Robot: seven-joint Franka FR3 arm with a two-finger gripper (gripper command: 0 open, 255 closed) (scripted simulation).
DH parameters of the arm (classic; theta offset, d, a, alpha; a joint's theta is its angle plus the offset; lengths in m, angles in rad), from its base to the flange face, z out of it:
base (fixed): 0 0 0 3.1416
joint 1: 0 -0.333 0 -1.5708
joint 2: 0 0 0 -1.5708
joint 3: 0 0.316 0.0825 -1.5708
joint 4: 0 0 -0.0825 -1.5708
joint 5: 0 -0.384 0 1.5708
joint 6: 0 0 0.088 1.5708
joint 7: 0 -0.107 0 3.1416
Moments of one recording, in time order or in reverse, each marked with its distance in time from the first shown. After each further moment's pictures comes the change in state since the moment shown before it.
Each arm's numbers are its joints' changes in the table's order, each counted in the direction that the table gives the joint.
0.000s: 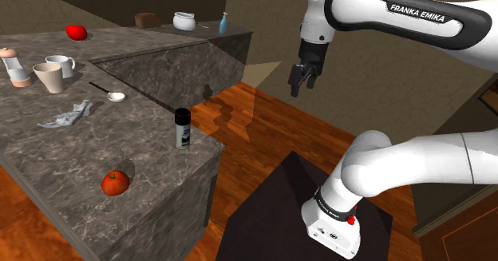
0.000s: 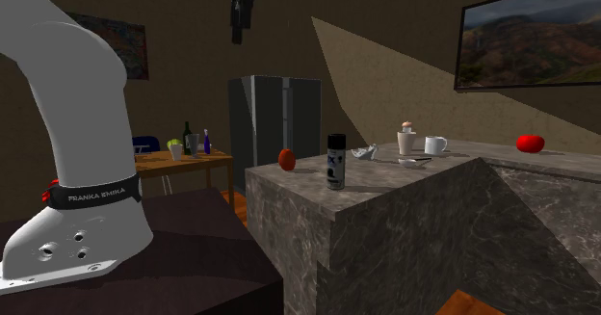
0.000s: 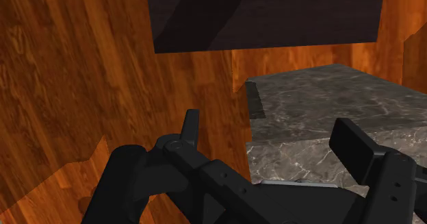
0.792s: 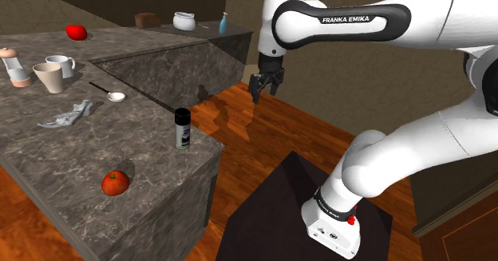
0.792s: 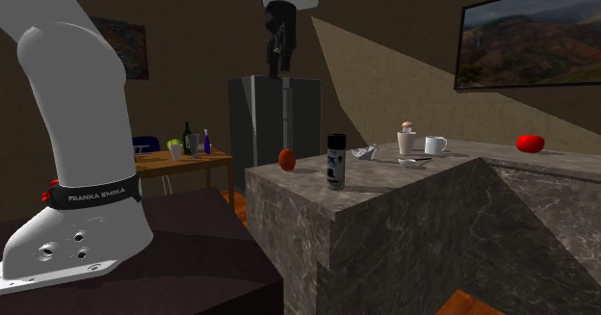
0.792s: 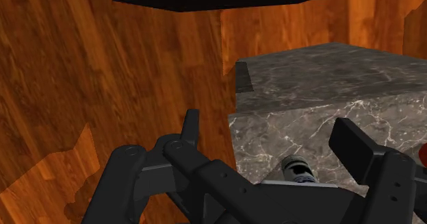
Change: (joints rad) arm -0.025 -0.317 0.051 -0.031 -0.047 -0.304 -0.084
